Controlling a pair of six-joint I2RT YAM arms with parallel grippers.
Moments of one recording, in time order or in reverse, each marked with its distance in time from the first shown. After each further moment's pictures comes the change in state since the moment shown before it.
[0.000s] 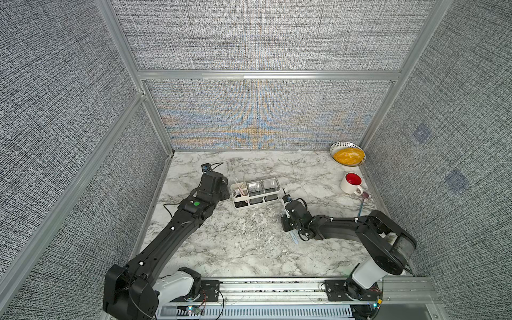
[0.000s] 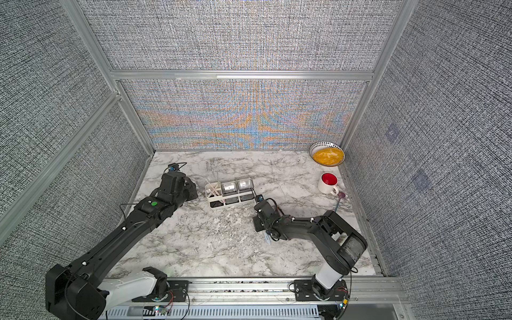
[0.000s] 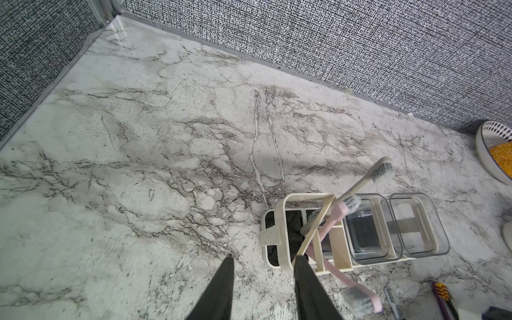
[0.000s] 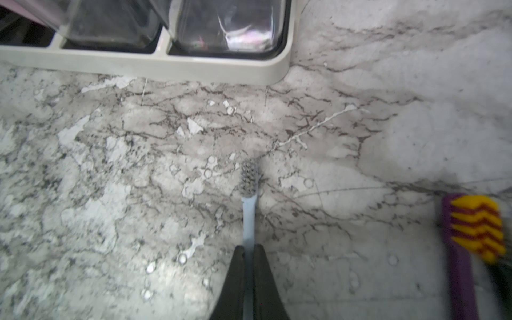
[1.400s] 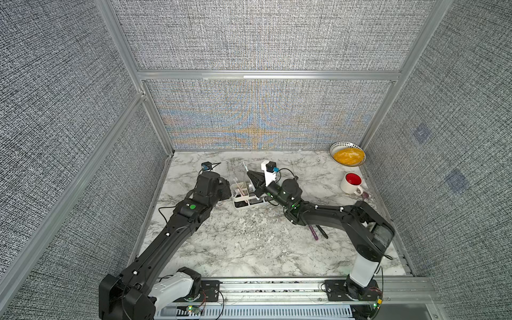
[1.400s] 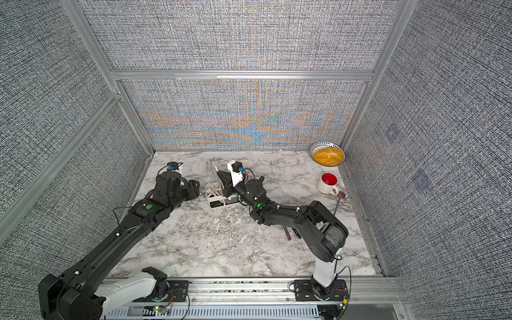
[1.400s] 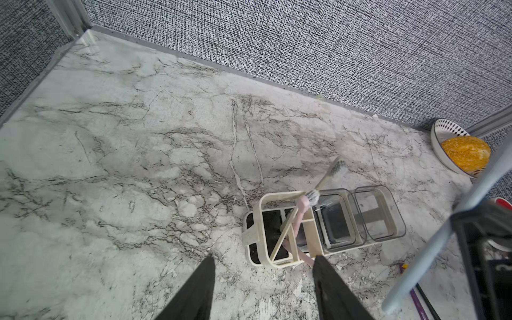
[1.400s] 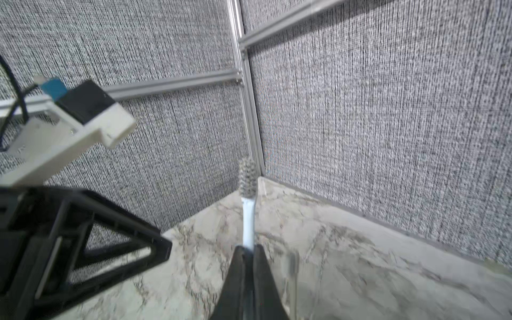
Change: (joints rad) left arm 0.000 -0.056 -0.006 0.016 0.063 0.035; right arm 0.054 0.240 0.390 0.950 -0.217 -0.141
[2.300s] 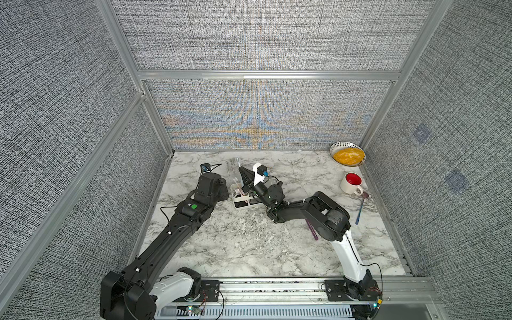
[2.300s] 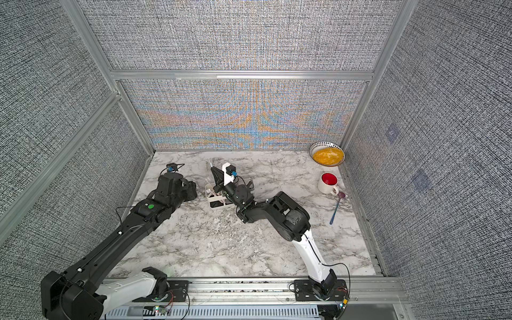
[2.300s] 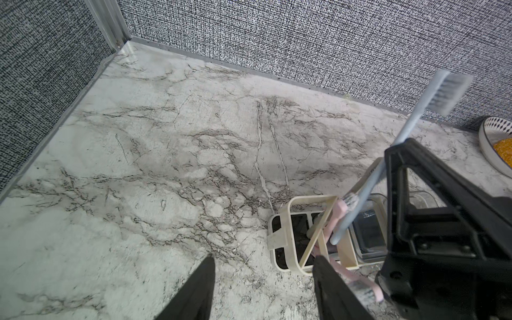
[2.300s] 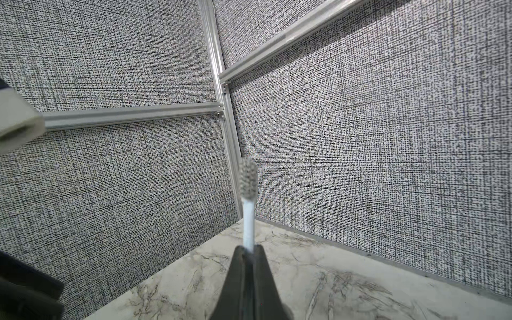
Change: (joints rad) left arm 0.001 0.019 -0.008 -0.008 -0.085 0.029; right arm 0.019 0.420 0.221 0.358 0.164 -0.007
